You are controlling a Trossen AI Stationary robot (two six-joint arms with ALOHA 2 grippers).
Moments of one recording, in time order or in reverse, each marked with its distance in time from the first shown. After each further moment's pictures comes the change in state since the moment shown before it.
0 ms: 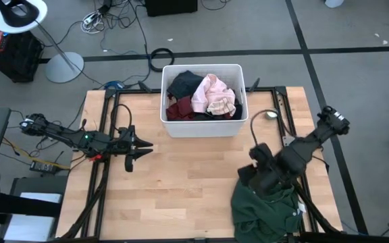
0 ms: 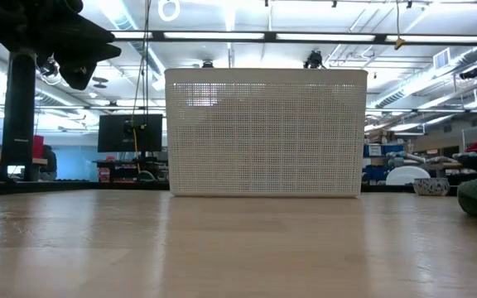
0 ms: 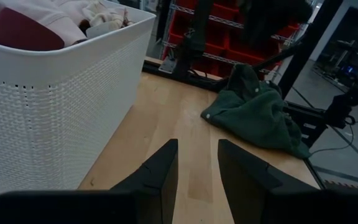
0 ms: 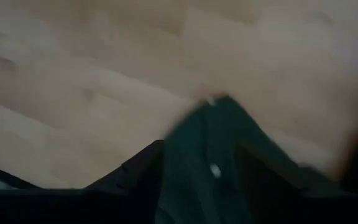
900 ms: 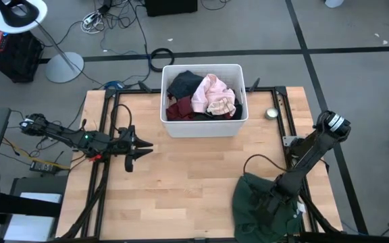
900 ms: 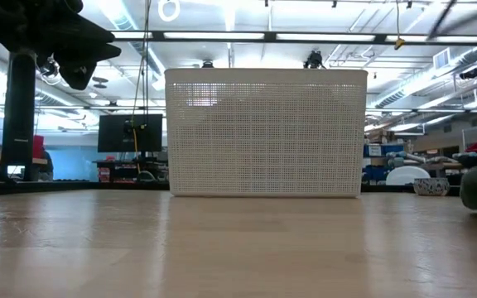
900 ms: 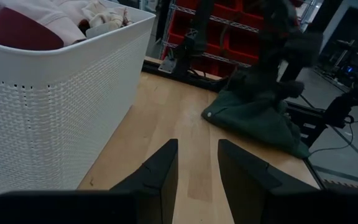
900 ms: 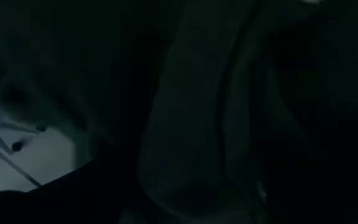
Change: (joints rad) left arm 0.000 0.000 0.000 -0.001 0.000 0.000; right arm 0.226 0.018 -0.655 0.820 -0.502 -0.357
